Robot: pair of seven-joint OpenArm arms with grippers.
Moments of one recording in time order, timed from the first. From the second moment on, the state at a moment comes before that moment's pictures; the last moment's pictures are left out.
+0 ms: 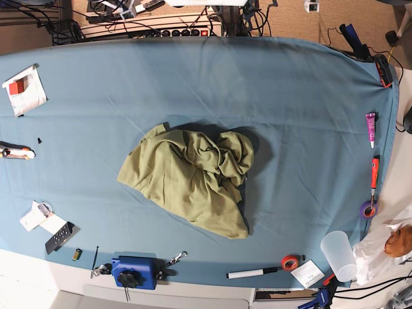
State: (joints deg) left arm 37.6 -5.6 -5.2 57.3 -11.3 -10.0 8.6; right arm -36.3 21.4 -10.0 65.1 5.4 8.0 -24.0
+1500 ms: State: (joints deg) left arm 57.4 -7.5 -32.8 129.7 -26.7 -10.5 39.4; right arm -54.3 22.6 -10.0 133.3 -6.6 2.8 -43.4
